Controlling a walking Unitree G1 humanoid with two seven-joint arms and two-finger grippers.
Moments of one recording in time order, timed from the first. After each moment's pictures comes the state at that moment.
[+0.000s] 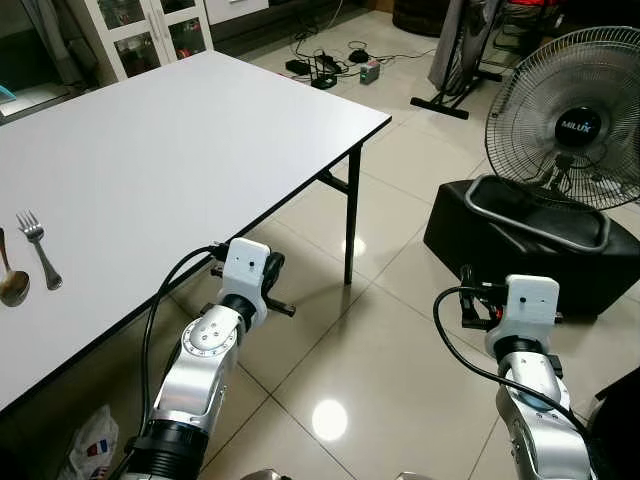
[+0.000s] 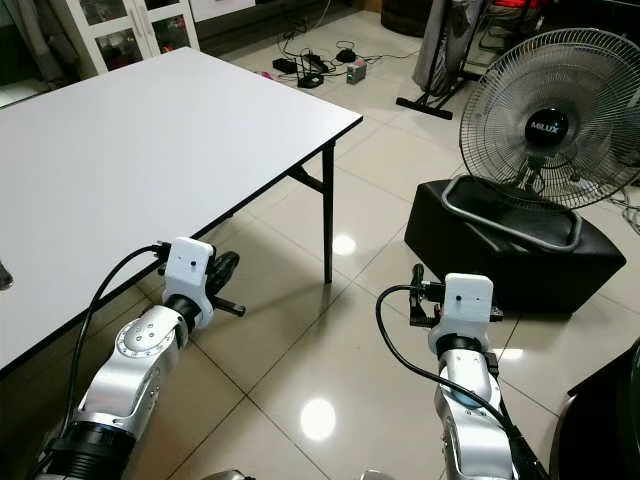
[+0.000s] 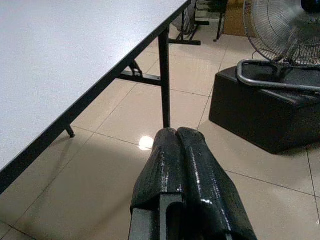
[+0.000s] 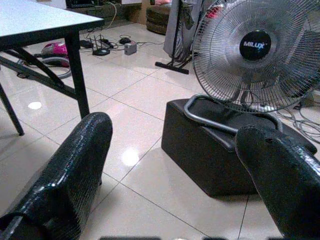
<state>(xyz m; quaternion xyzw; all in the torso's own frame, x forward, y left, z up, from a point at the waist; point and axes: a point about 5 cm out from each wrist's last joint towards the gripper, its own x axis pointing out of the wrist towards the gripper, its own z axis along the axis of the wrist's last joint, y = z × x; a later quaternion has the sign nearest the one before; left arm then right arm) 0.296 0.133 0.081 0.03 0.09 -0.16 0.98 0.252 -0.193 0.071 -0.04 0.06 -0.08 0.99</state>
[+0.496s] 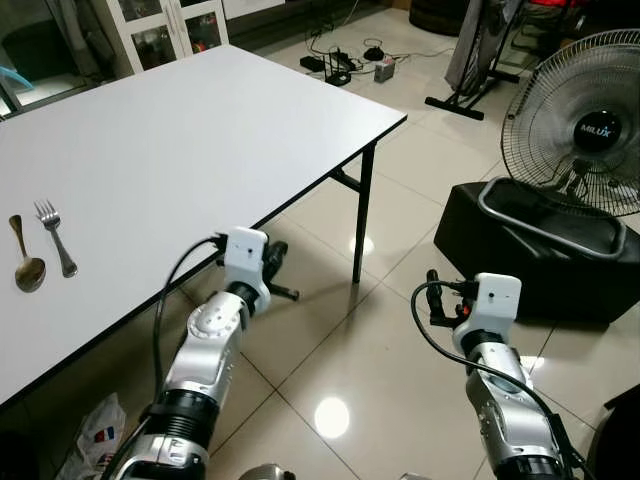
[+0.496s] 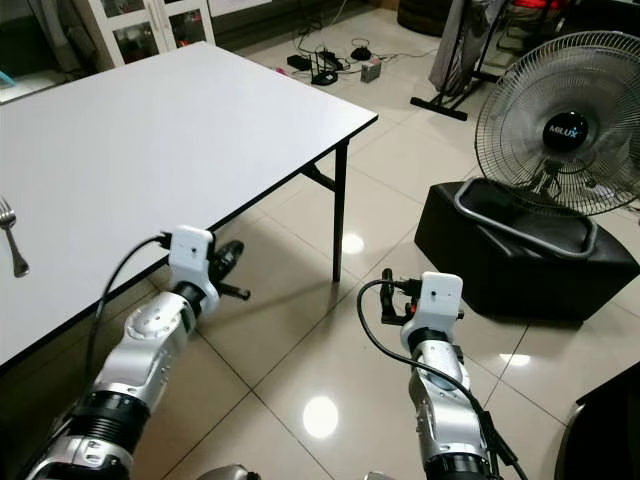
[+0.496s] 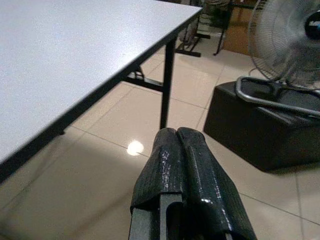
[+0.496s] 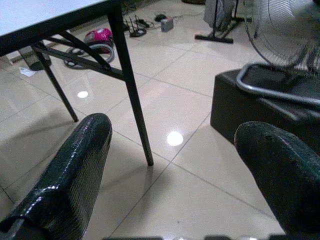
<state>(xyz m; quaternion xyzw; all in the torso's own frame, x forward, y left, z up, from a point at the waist) 0.316 0.127 0.075 -0.01 0.08 -0.17 0.98 0.270 -0.178 0.048 0.03 0.09 -0.04 0.99</state>
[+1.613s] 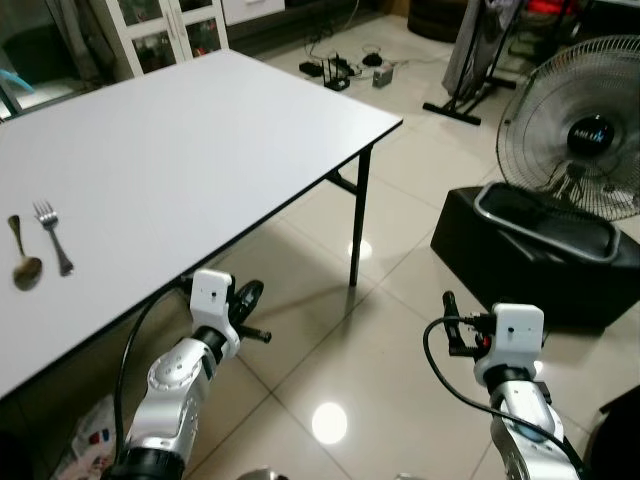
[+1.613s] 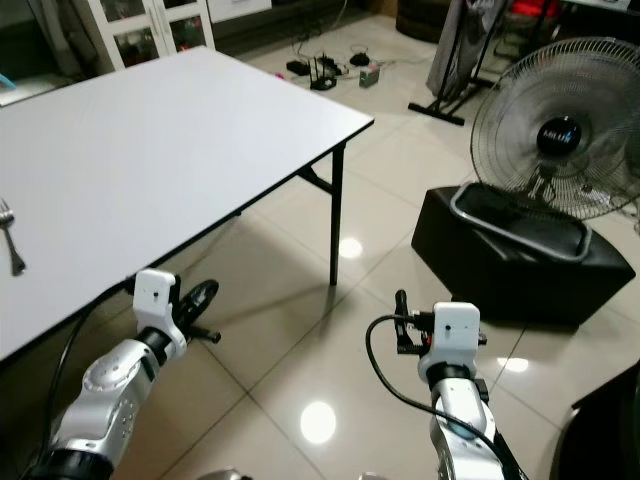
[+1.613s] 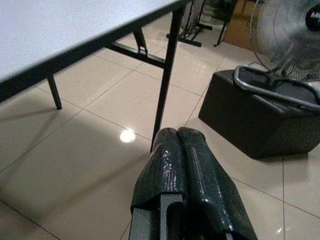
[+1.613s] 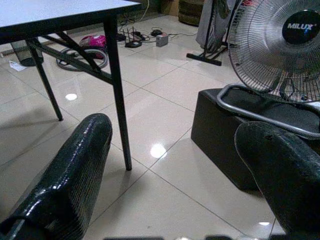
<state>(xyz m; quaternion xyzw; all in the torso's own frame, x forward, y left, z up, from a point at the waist) 0.273 0.168 0.043 -0.04 0.12 -0.17 0.98 0.227 -0.190 0.050 -0.03 0.07 -0.04 1.00</state>
